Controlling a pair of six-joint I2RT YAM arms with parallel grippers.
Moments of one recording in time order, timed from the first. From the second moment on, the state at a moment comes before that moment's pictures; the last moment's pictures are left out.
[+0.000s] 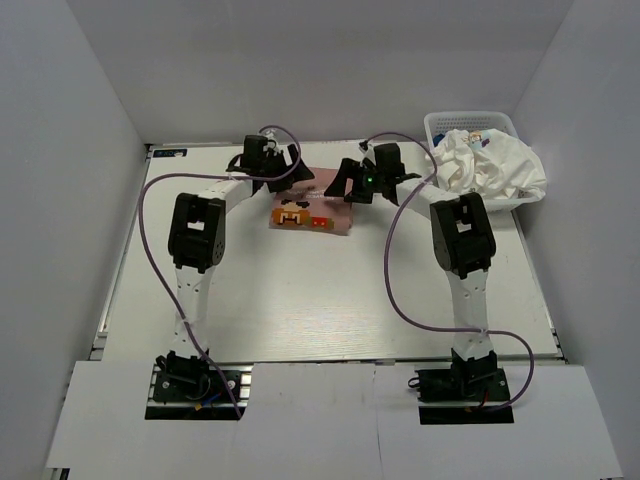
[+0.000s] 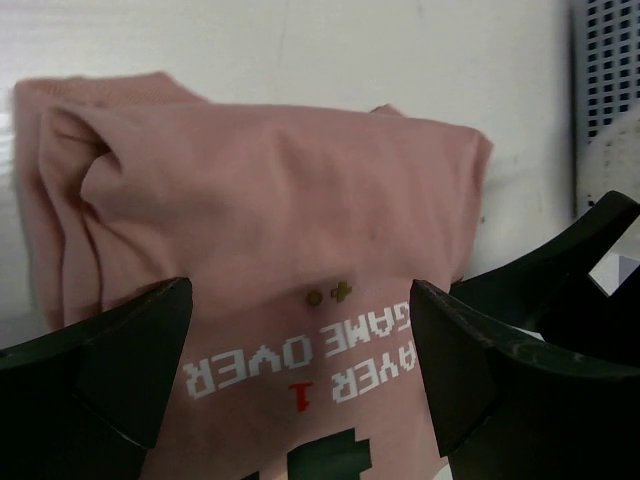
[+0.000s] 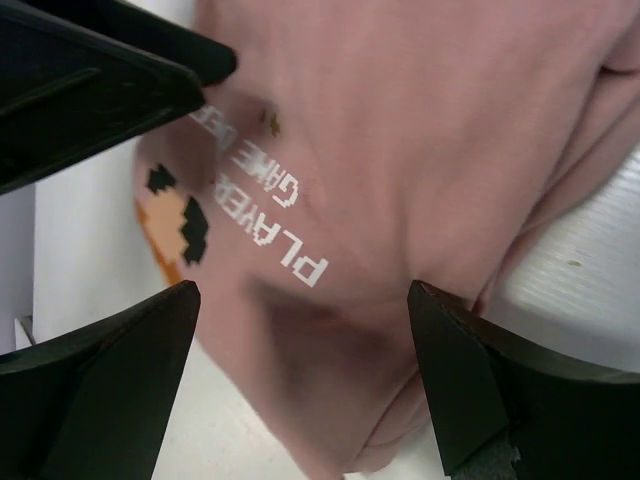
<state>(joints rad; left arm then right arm) -0.24 2.35 1.81 -0.04 0.44 -0.54 0.37 2.23 1.64 -0.03 -0.56 0.49</state>
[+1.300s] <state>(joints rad) -0.24 2.38 1.95 -0.42 0.17 -0.25 0.37 1.53 0.86 -0.02 -0.29 0.41</state>
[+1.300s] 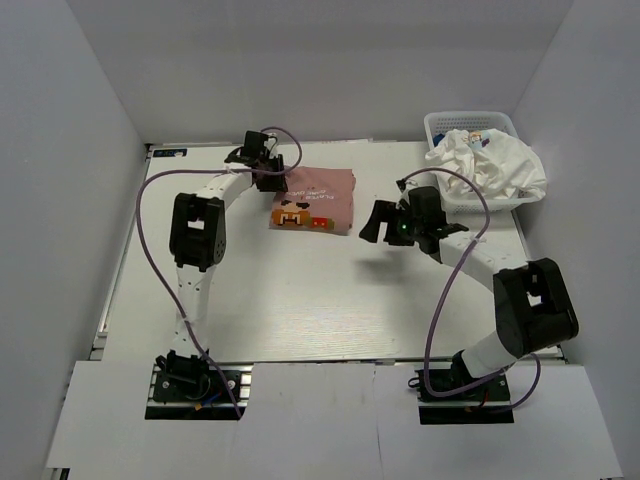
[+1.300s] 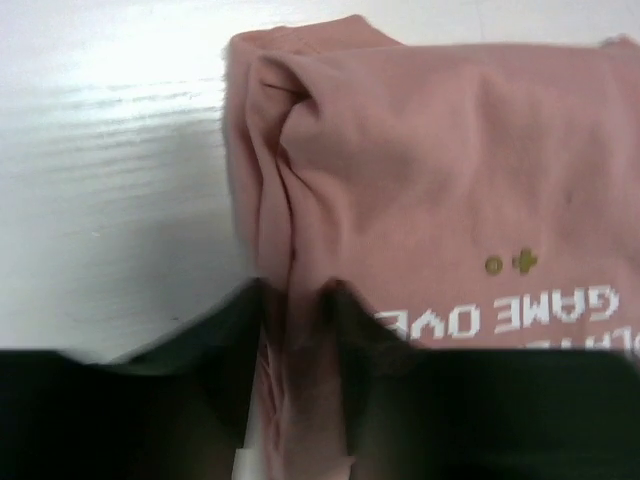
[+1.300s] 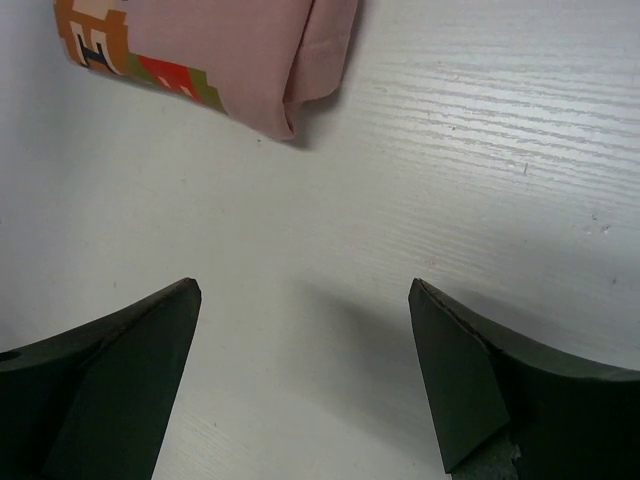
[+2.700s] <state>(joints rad) 0.18 2.61 2.26 -0.32 -0.37 0.27 0.37 1.53 0.94 -0.18 -0.04 0.34</state>
